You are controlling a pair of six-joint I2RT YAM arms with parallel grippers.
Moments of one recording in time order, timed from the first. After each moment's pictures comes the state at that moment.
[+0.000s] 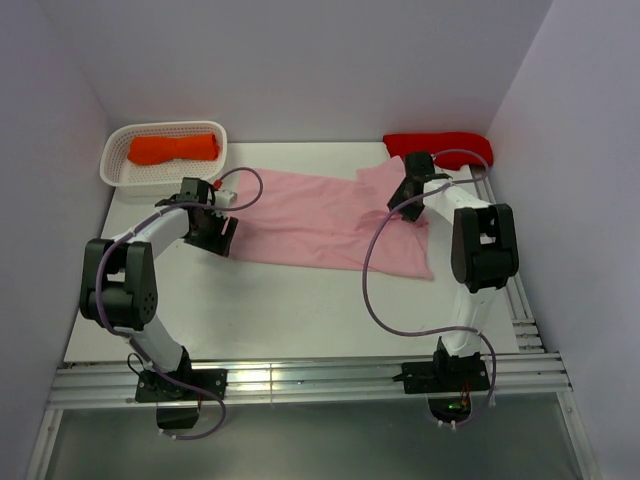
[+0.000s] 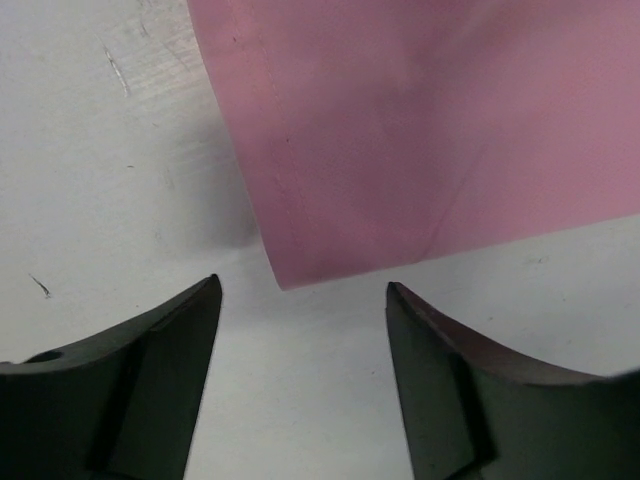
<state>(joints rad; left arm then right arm) -0.11 1.70 1.09 -0.55 0.11 0.23 0.10 1.93 1.34 -0.45 0.10 0.71</state>
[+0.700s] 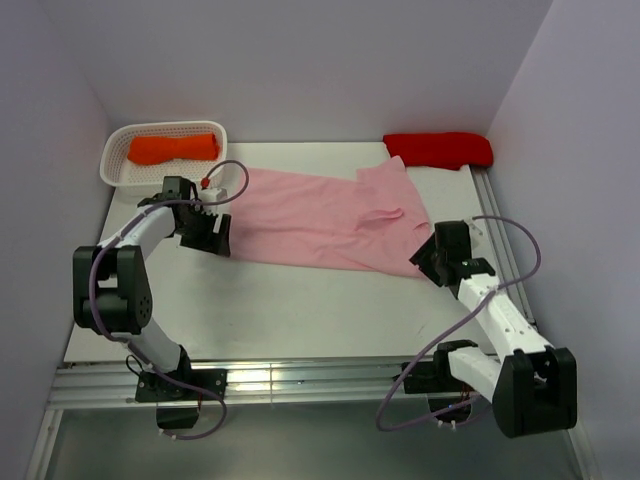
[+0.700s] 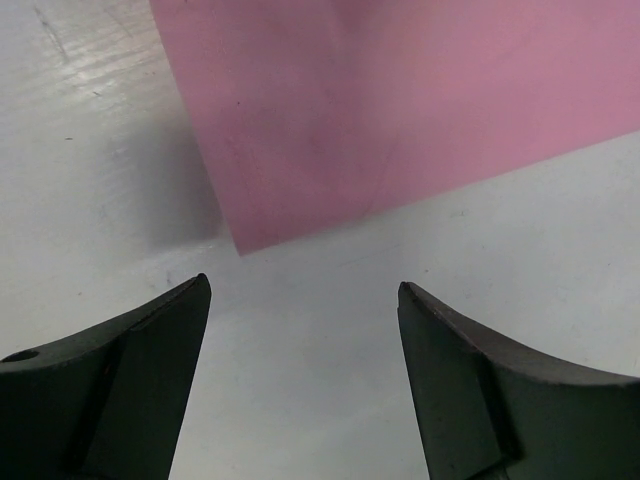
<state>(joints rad) -0.02 1.64 1.10 -0.64 0.34 0.24 0.08 1.05 0.61 -0.45 0.14 0.81</state>
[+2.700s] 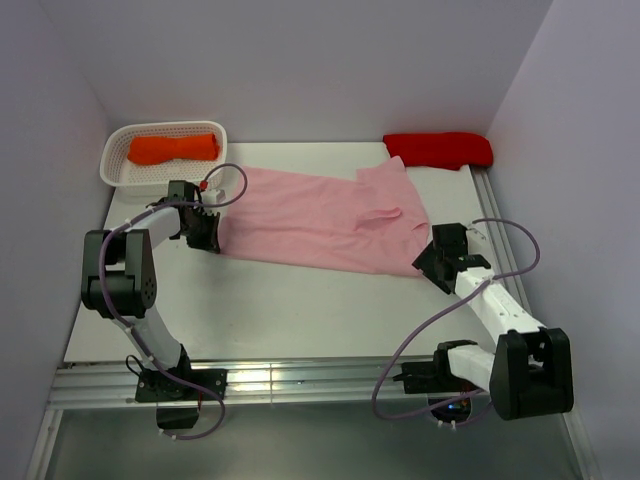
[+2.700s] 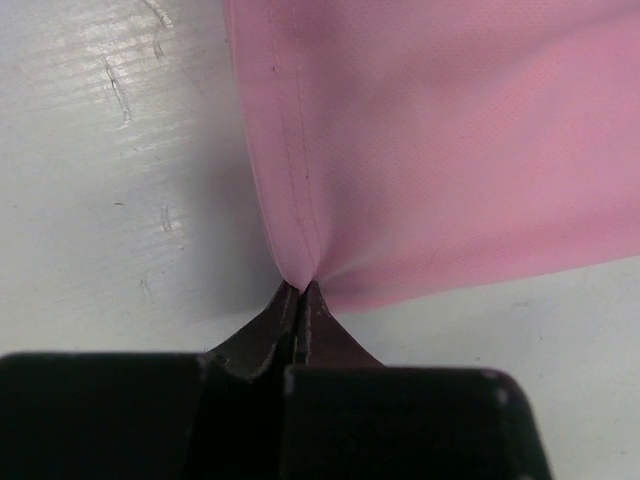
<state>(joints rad) -0.01 1.78 1.08 -0.46 0.29 0.16 0.07 1.13 0.60 -0.49 0.27 0.76</state>
